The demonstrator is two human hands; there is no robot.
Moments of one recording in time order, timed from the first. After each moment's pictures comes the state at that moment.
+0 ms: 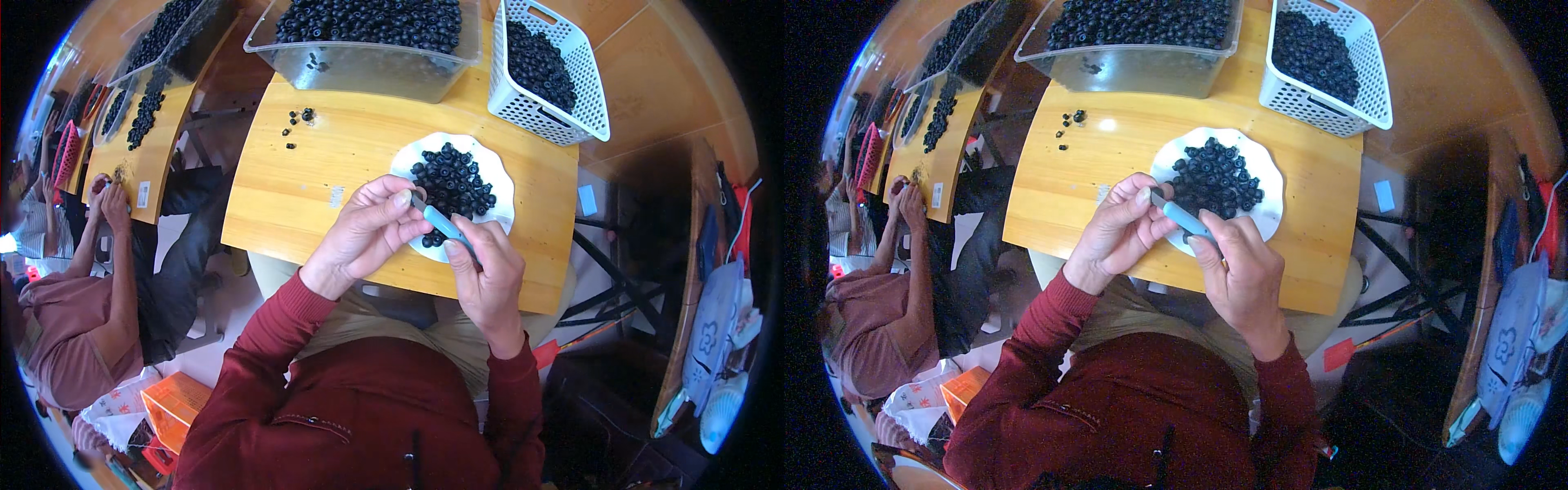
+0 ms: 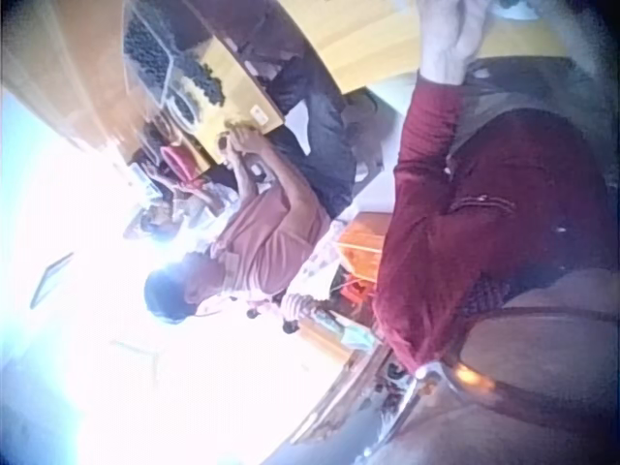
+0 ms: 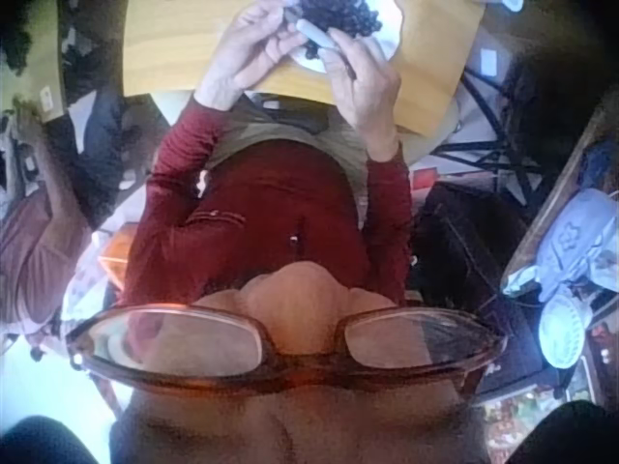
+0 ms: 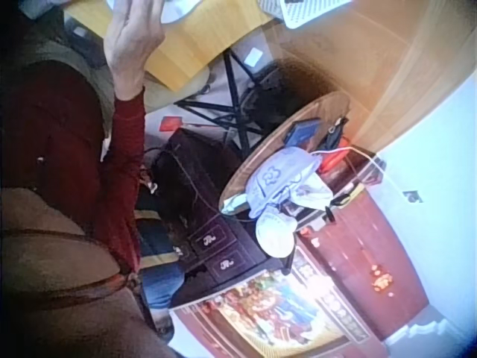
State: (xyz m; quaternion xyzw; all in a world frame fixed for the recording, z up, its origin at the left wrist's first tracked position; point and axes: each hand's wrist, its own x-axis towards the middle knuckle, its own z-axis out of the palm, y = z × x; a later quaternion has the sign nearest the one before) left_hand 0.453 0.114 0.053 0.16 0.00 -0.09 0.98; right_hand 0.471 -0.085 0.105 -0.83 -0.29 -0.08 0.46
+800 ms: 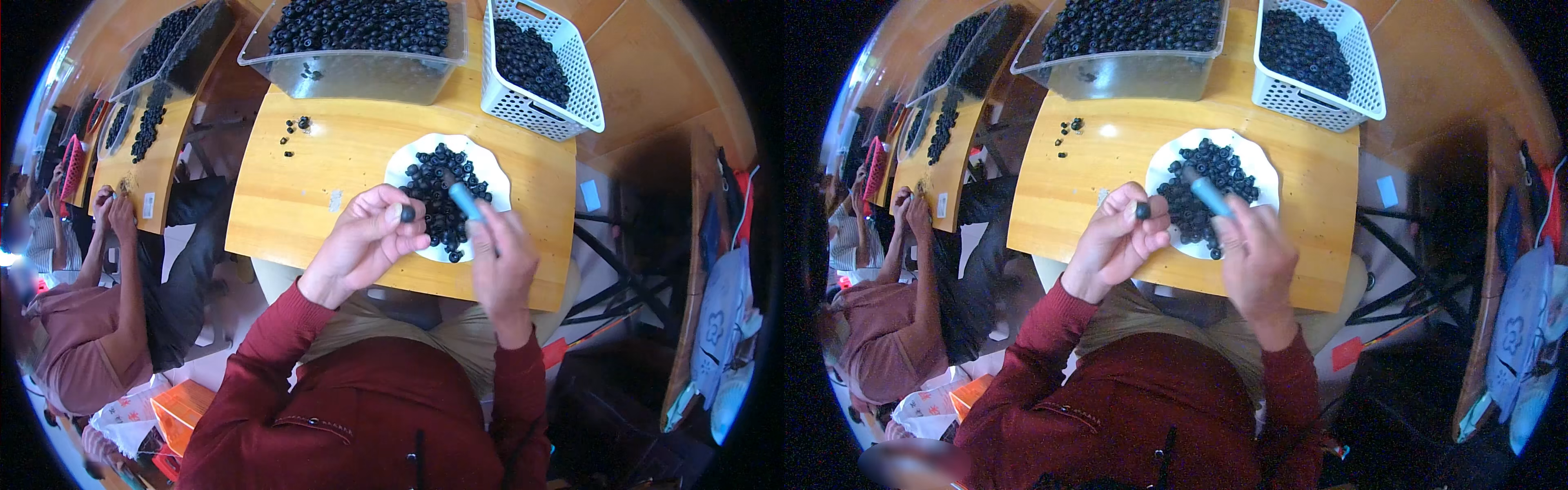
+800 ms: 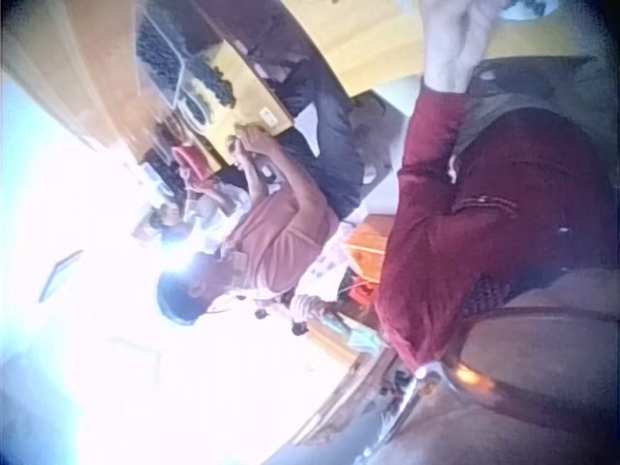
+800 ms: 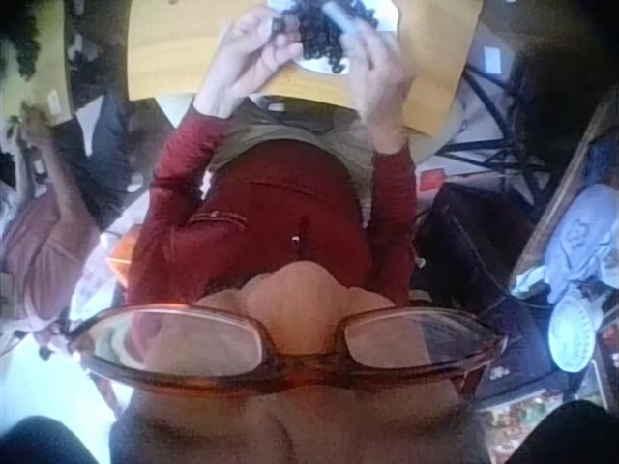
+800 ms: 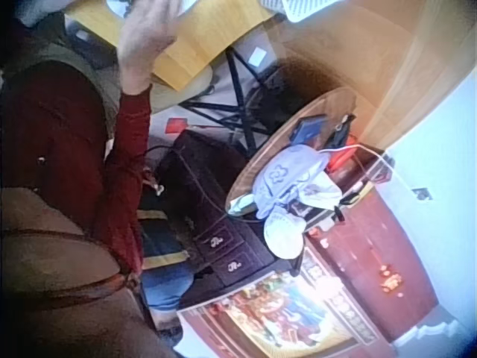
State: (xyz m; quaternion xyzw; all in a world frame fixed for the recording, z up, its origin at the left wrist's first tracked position) left_hand 0.447 0.107 0.069 0.14 -0.04 -0.10 0.98; right_hand 0.481 -0.096 0.096 -0.86 -0.23 -0.13 0.43
